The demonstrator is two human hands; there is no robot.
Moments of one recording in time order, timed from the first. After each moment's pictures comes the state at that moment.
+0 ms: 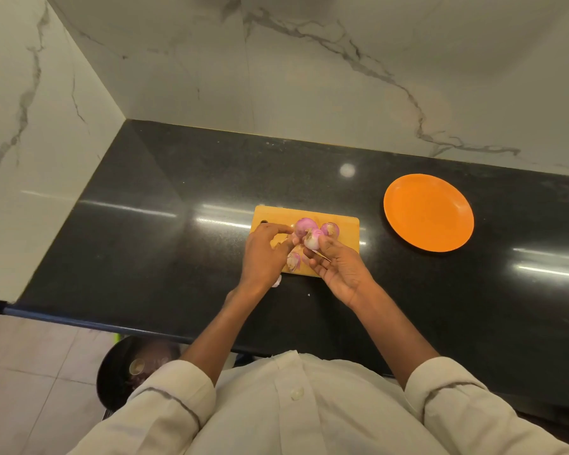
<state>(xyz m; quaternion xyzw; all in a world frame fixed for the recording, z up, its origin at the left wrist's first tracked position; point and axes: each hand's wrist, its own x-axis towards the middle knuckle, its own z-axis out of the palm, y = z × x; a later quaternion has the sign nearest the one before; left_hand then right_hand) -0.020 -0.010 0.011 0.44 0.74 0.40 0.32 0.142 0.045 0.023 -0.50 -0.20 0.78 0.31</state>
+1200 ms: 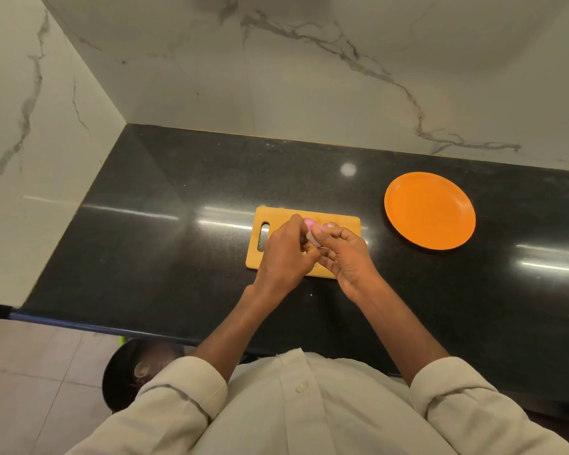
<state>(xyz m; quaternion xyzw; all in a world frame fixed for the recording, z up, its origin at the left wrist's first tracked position) 0.008 -0.002 0.038 0.55 0.71 0.36 0.25 0.140 0.047 0.046 -0.51 -0.32 0.73 0.33</state>
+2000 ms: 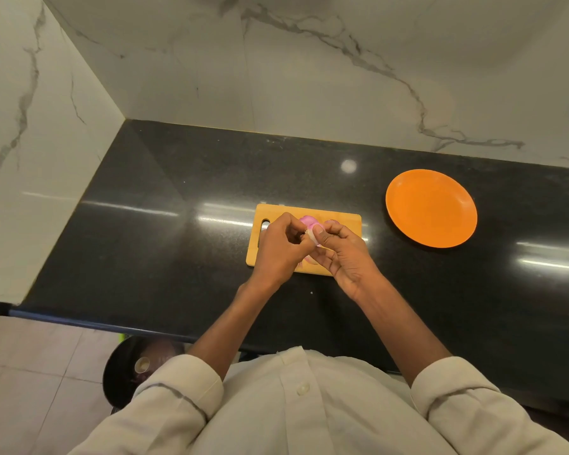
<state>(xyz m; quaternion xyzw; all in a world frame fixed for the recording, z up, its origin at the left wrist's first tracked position) -0.002 -0.001 0.034 0.43 0.67 0.47 0.38 0.138 0.045 0.052 -0.49 -0.27 0.76 0.33</state>
